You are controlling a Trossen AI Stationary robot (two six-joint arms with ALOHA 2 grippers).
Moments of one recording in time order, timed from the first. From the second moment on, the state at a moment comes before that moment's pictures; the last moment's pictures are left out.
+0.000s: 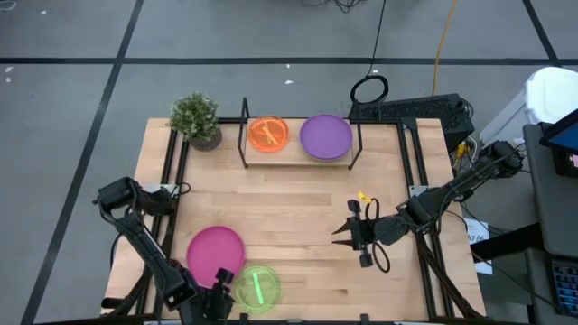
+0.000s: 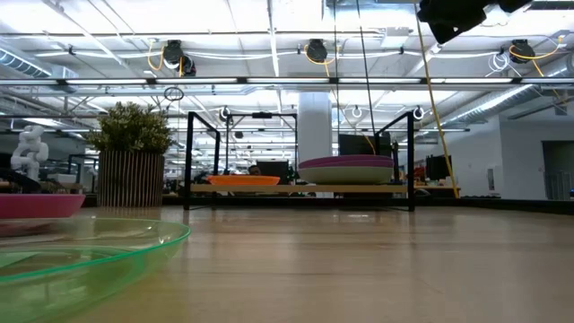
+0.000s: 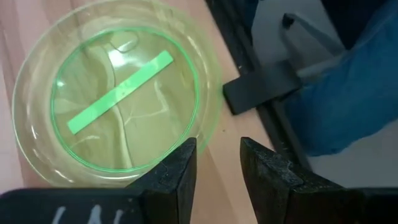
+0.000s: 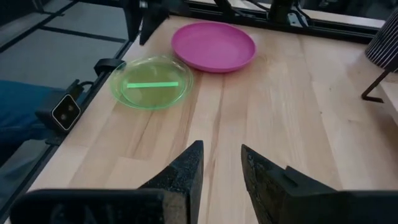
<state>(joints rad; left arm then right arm) -1.00 1.80 1.09 -0.36 -0.31 -0.53 0.53 1.17 0.71 -0.07 0.34 0.16</state>
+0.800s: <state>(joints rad) -1.01 1.92 1.10 -0.31 -0.41 -0.23 0.53 1.17 0.71 -0.04 0.34 0.11</state>
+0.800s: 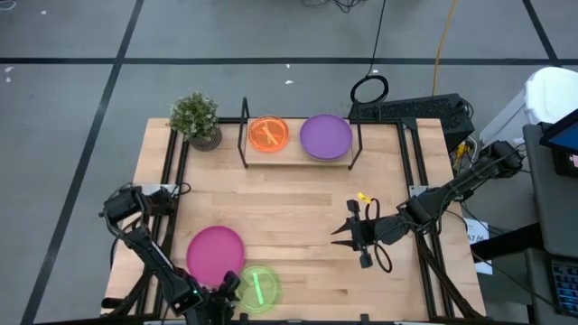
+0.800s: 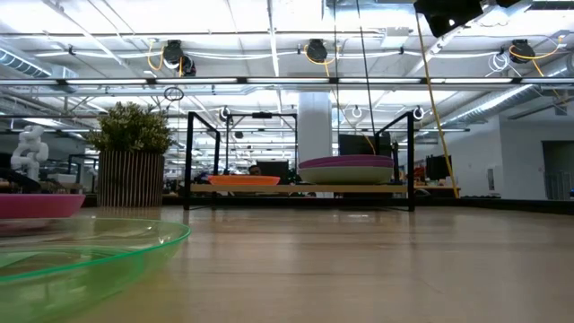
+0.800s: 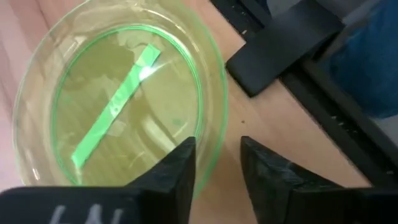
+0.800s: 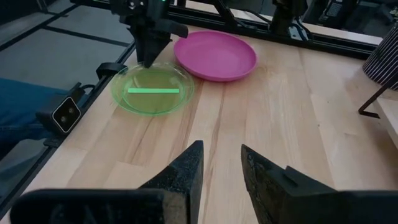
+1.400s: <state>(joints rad) -0.95 1.93 1.10 -0.32 -0.42 -0.11 0.53 1.17 0.71 -0.04 0.34 0.10</state>
